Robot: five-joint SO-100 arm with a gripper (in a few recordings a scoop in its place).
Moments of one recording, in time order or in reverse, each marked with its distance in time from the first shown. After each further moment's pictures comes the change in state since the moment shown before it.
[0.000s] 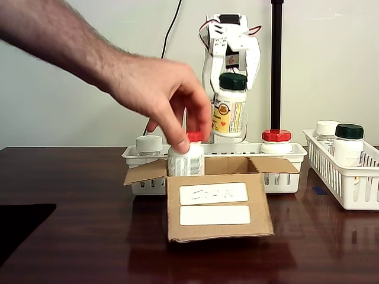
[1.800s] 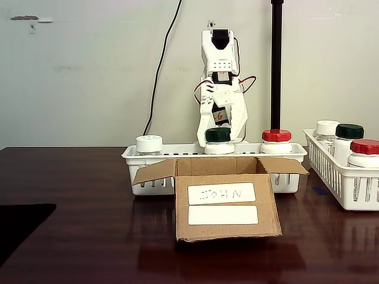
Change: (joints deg) arm 4.4 5.0 51.3 -53.6 9.8
